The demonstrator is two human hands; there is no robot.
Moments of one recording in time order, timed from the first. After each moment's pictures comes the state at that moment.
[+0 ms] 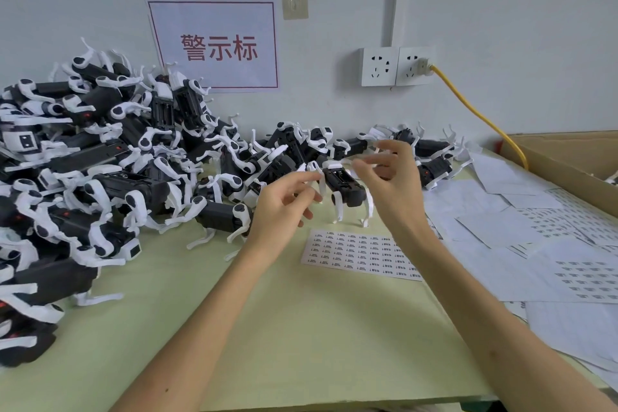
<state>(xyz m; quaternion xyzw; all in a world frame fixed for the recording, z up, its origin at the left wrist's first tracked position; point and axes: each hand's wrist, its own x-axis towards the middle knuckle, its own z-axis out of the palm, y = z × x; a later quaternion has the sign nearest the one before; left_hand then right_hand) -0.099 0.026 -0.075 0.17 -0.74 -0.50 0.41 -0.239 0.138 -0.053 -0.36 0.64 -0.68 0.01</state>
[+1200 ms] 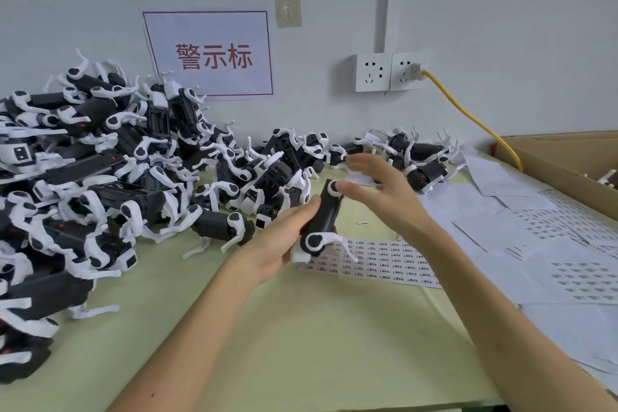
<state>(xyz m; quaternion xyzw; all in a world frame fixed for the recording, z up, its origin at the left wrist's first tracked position) -0.096 0.035 -0.069 0.24 -0.66 -0.70 0.13 -0.261 0.147 -0.051 -0.48 0.66 -0.56 0.11</state>
